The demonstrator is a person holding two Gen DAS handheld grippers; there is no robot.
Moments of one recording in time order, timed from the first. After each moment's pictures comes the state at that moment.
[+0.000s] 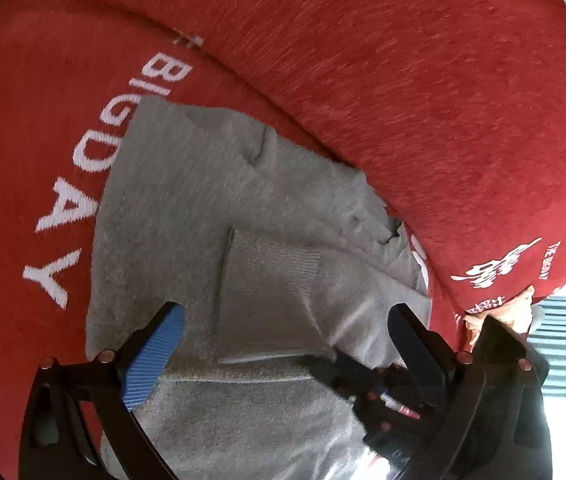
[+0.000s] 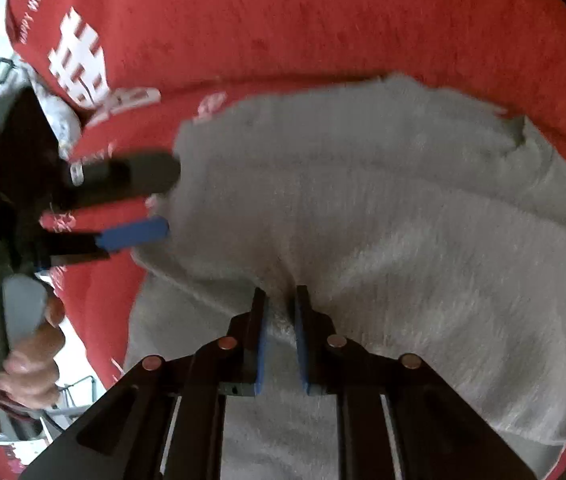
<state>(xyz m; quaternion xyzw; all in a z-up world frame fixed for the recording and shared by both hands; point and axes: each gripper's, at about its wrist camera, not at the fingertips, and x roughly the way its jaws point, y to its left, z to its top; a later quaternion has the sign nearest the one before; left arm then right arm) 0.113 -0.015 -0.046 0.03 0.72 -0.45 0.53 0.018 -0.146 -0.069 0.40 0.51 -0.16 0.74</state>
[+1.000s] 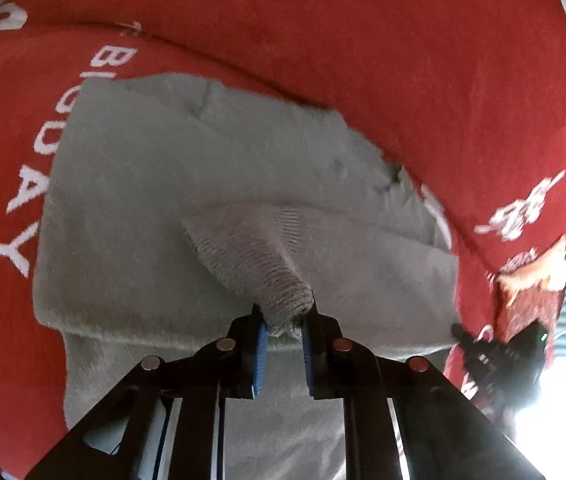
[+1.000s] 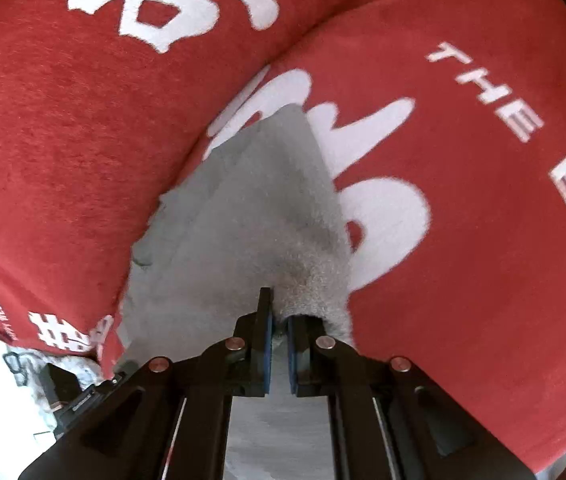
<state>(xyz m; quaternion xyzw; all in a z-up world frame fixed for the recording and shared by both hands) 0.049 -0.031 -0.035 0.13 0.69 -0.47 0.54 -0.284 -0.219 -0.080 0.67 0.26 -0.40 0.57</state>
